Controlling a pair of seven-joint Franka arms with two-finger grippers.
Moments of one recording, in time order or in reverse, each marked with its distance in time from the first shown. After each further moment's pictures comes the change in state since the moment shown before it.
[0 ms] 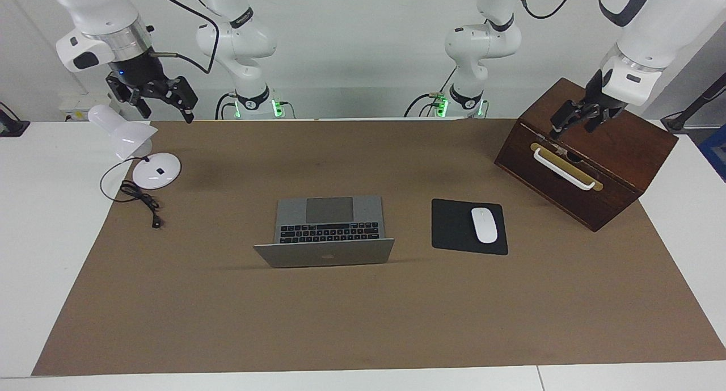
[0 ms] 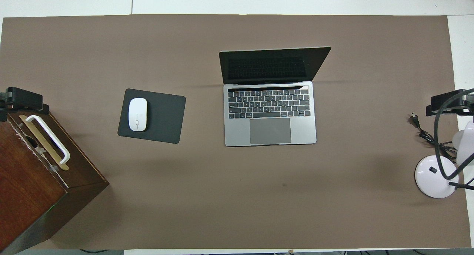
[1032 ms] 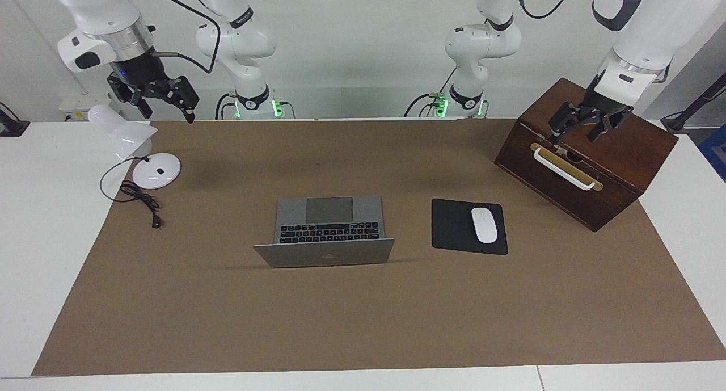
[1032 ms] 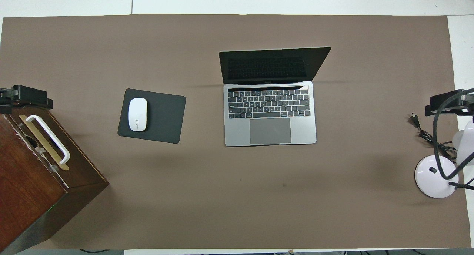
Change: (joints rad) left arm -0.001 -0.025 -0.005 -0.069 0.000 0.118 0.022; right arm -0.002 0.000 0.004 0.000 0.000 0.001 0.000
